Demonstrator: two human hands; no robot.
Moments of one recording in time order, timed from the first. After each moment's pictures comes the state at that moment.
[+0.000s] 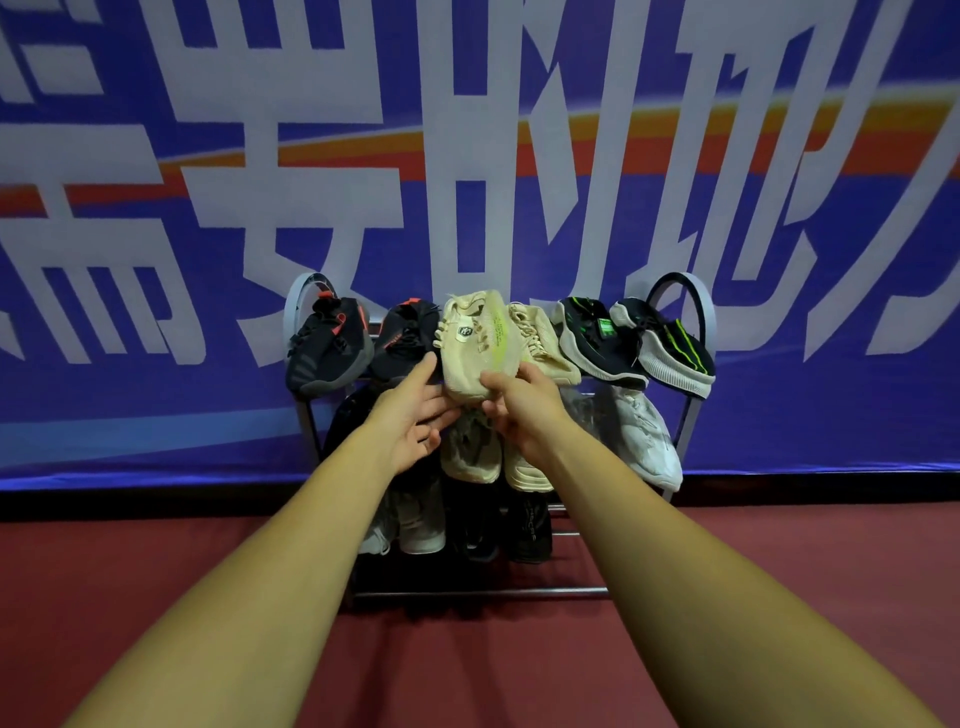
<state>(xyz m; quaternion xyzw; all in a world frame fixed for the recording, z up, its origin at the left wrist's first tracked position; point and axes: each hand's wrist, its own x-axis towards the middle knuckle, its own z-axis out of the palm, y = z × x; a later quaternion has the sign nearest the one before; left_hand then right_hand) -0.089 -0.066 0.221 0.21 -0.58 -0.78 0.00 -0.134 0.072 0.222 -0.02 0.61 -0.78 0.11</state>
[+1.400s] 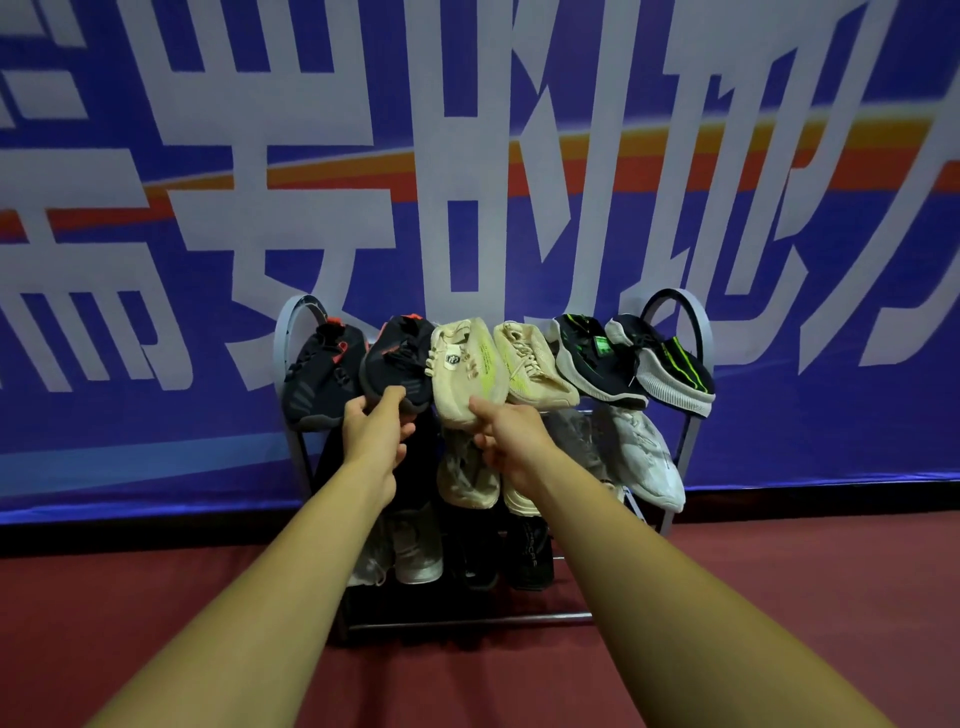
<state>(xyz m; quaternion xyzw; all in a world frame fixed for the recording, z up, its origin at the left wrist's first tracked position) -0.099 -0.081 0.212 0.25 -0.56 -0.76 0.22 -0.145 0.057 0.210 0.00 0.64 -0.76 0.15</state>
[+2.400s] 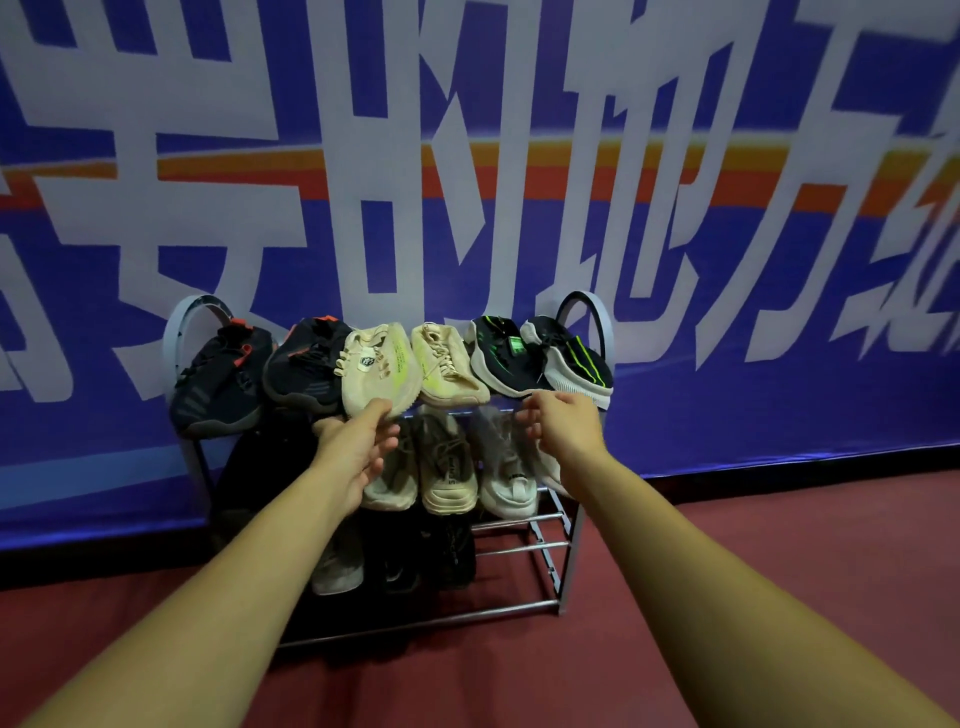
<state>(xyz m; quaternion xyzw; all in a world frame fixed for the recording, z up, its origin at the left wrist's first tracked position) -0.114 -0.023 0.203 0.22 -0.59 -0.77 0.10 -0.142 0.198 0.221 0.06 0.70 -0.71 -0.05</state>
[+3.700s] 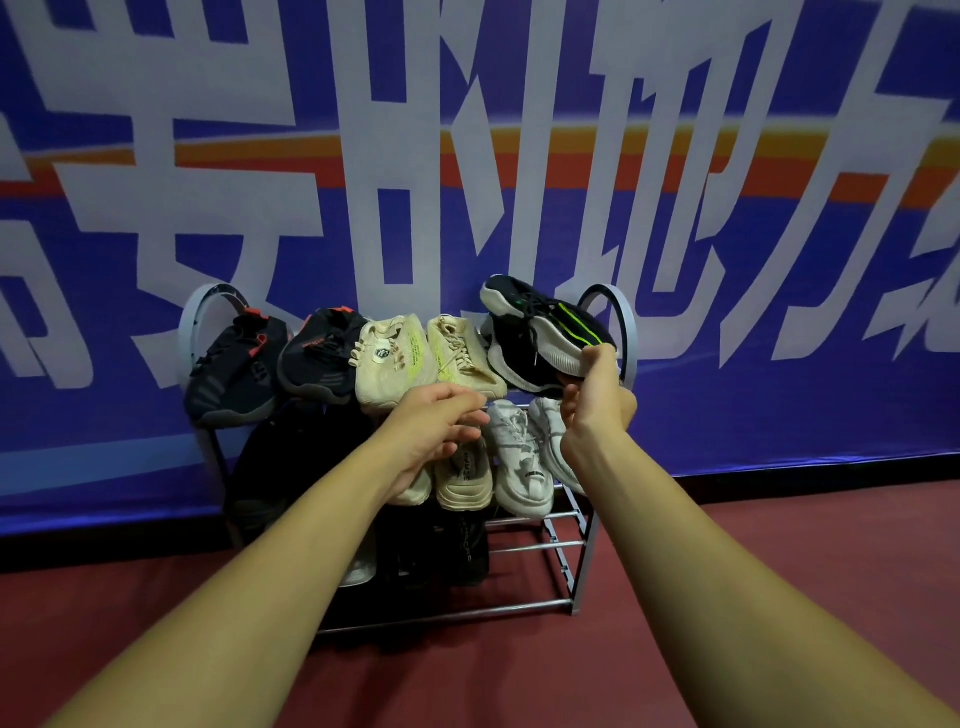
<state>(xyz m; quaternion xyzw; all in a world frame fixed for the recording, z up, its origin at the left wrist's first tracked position) -0.102 0.023 0.234 0.03 -0.73 -0.68 0.00 -0.138 0.185 0.255 0.23 0.48 -0.84 -0.10</state>
